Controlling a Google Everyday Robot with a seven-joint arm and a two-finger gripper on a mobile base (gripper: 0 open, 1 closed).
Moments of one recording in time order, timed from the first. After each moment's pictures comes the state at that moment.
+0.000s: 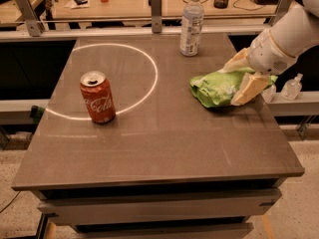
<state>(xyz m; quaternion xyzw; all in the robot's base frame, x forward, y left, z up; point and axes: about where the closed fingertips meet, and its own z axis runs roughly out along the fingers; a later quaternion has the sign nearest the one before) 0.574 -0.205 0.869 -0.70 0.67 0.06 0.23</state>
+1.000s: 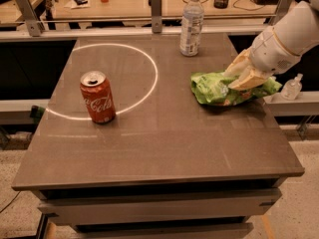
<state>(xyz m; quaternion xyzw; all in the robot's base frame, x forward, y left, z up) 0.567 -0.205 0.879 -0.72 0.65 0.05 0.24</state>
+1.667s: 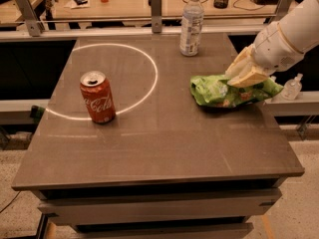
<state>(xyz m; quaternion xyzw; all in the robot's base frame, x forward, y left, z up) 0.563 -0.197 0.894 -0.71 0.65 0.07 0.27</state>
